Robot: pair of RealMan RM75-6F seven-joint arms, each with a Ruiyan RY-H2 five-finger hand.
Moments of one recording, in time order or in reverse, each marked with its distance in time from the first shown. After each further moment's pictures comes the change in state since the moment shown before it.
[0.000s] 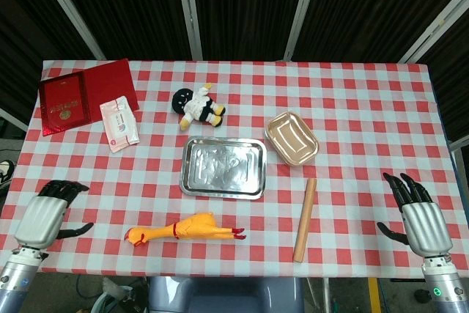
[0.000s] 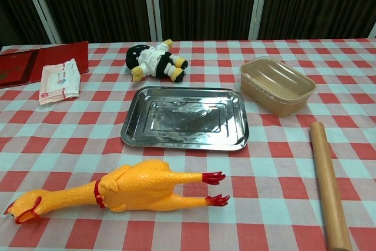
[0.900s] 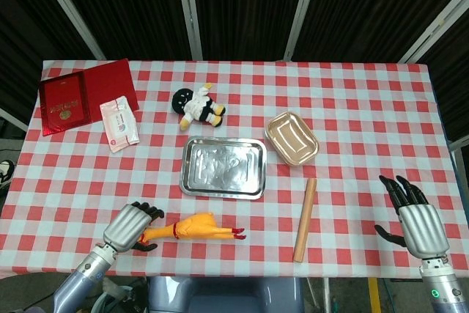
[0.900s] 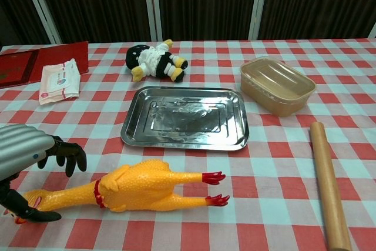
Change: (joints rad) left arm -0.188 -0.252 0.030 0.026 0.003 -0.295 0.203; right arm 0.000 -0.006 -0.012 0.012 -0.012 0.003 0.013
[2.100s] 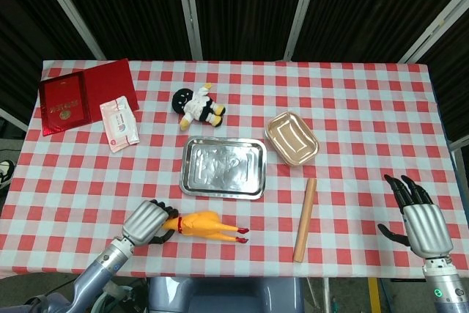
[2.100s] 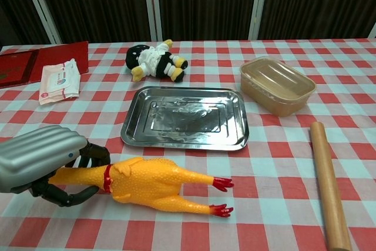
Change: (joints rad) left arm -0.085 -0.104 0.007 0.095 0.000 0.002 -0.087; right arm -0.005 -0.004 0.005 0.017 0.017 0.001 0.021
